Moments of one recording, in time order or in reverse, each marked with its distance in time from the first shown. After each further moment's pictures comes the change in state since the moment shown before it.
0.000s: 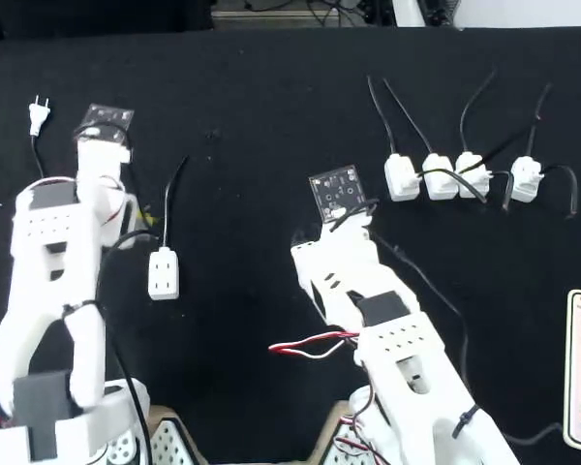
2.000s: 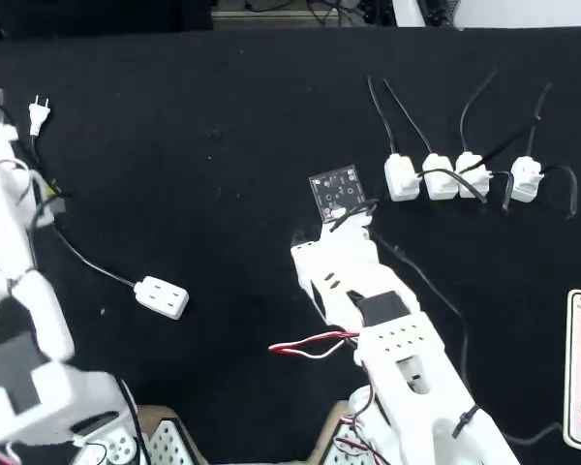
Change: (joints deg) left arm -21.0 14.6 -22.2 6.2 2.0; right arm 0.0 0.0 0.0 0.0 0.0
